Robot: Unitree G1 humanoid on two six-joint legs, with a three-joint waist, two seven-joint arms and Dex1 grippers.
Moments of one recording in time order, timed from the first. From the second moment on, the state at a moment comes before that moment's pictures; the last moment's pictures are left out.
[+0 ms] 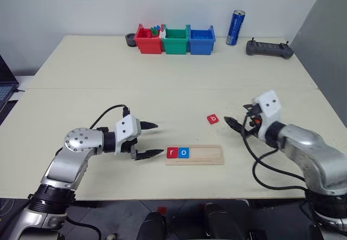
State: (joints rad) left arm -0.28 0.75 -0.07 -0.06 -0.29 0.16 -1.13; right arm -0.35 -0.53 -0.03 -0.46 0.38 0.94 0.36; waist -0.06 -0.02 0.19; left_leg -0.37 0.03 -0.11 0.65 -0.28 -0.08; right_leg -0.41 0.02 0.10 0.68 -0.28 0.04
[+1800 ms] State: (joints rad) left arm -0.23 0.79 -0.04 0.12 -0.34 -0.11 -1.47; right arm 0.13 -0.23 -0.02 -0.87 0.14 1.16 0.12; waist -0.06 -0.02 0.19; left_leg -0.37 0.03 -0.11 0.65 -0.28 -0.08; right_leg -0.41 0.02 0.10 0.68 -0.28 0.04
